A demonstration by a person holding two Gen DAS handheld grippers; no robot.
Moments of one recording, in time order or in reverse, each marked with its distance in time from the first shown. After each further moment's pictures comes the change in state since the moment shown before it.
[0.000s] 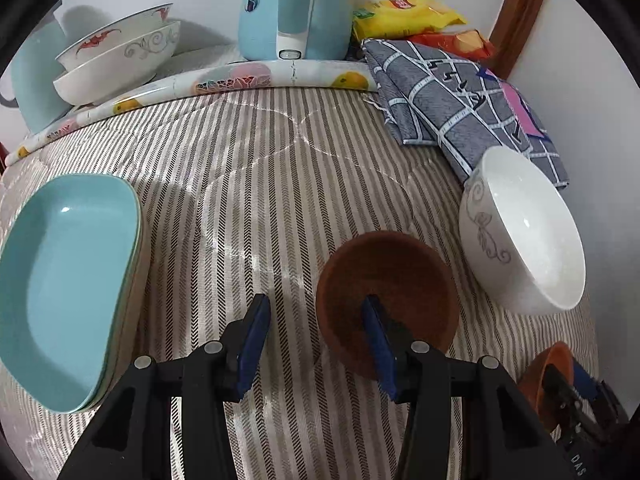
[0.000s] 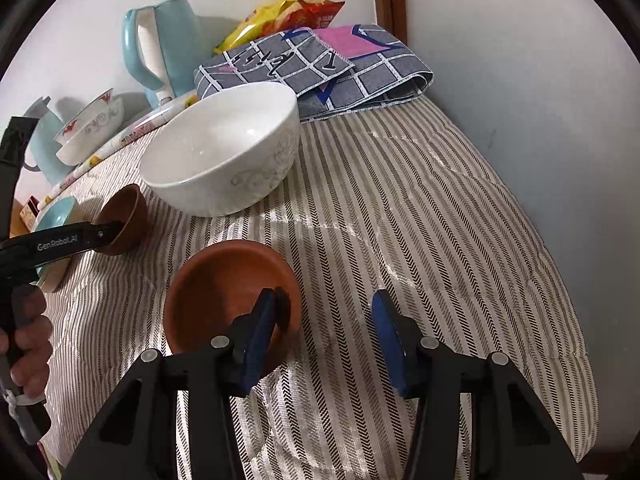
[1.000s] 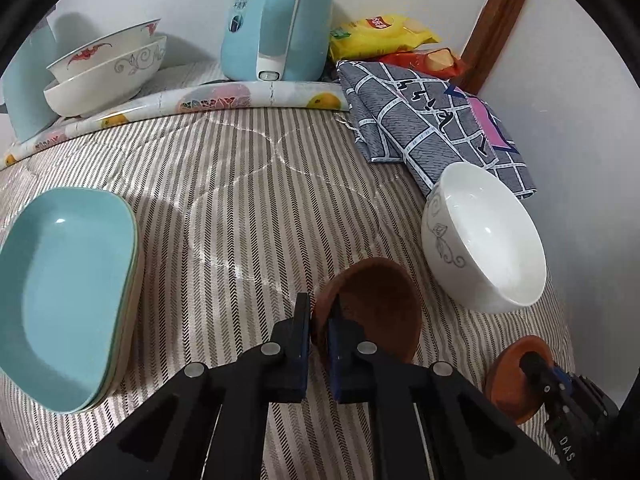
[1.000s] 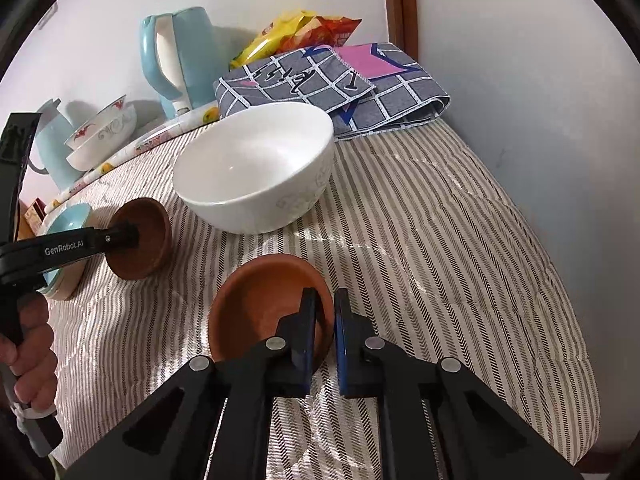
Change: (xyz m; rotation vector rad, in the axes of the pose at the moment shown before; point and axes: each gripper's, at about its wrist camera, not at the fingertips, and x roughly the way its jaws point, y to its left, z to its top) left arm -0.018 0.000 -0.002 0.019 -0.048 -0.097; right arm -0.014 0.018 0.006 -0.007 -0.037 0.016
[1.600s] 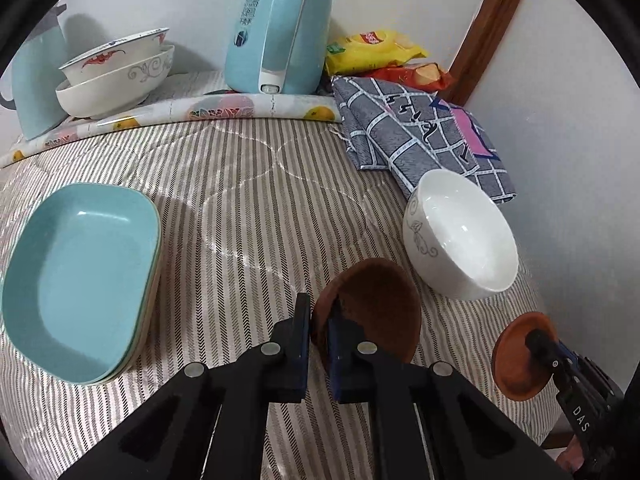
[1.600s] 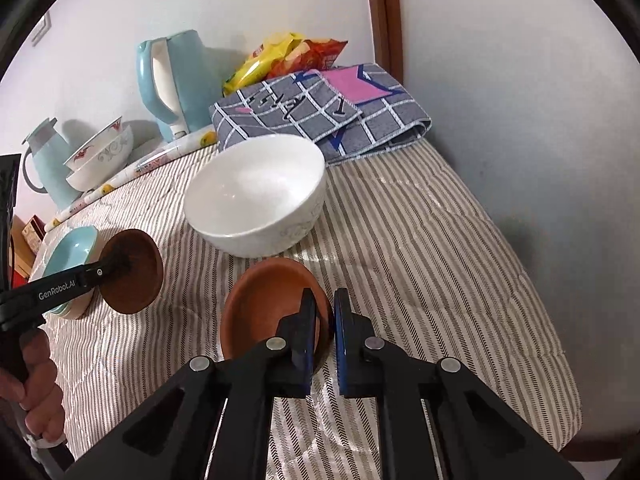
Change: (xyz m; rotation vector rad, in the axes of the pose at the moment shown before) left arm -0.030 0.004 -0.008 -0.013 -0.029 -0.040; right arm -0.027 0.002 0.011 0.023 -0.041 -0.037
